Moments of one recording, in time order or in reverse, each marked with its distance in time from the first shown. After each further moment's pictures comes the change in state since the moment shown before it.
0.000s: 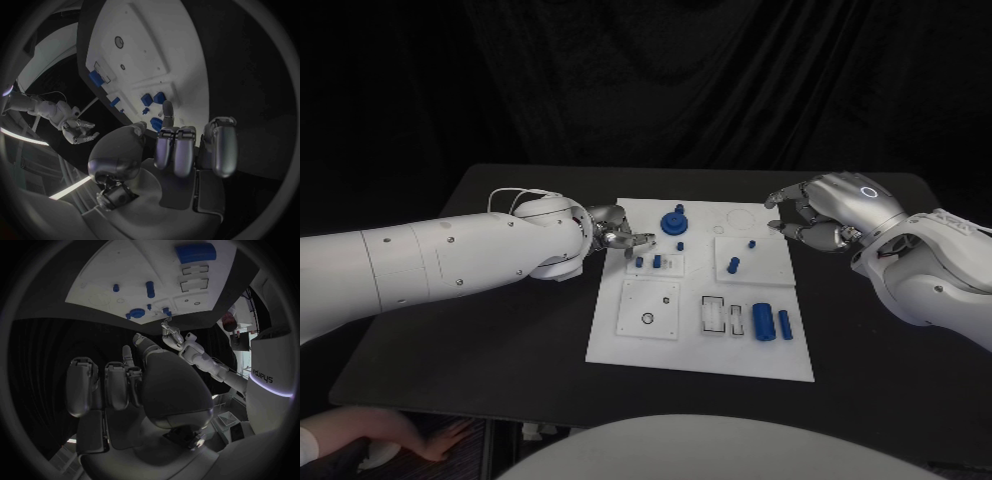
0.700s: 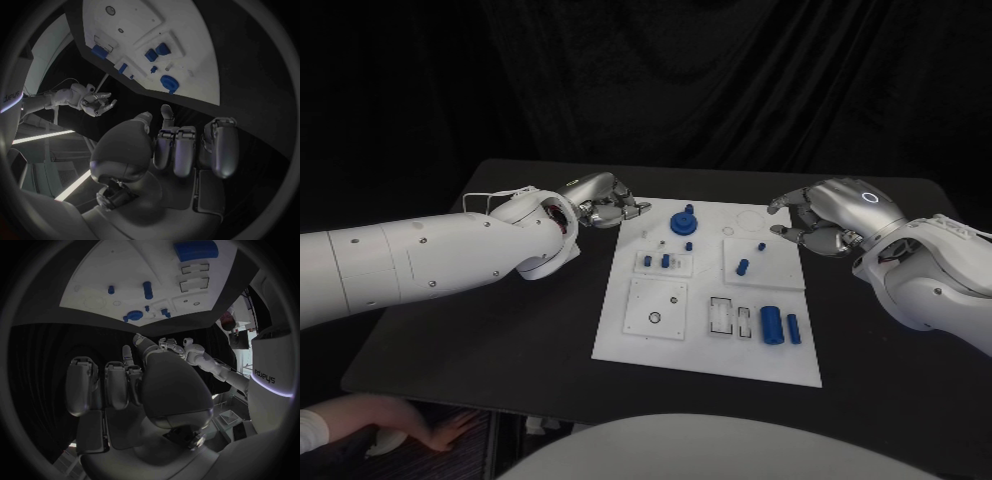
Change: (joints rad) left arm 0.000 -0.120 0.000 0.066 -0.020 -0.342 0.253; left_hand 0.309 -0.021 -0.084 -0.002 0.136 -0.106 -0.020 0.169 0.254 0.001 -0.007 0.000 0.000 -0.004 -0.004 0.000 0.000 0.000 -0.004 -0.004 0.009 0.000; right arm -0.011 0.046 0.000 -0.039 0.031 0.014 0.017; right_hand 0.000 0.000 0.005 0.006 -0.008 0.009 0.002 -0.006 -0.011 0.000 0.000 -0.047 0.000 0.000 0.000 -0.009 0.000 0.000 0.000 0.000 -0.012 0.000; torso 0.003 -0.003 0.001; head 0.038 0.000
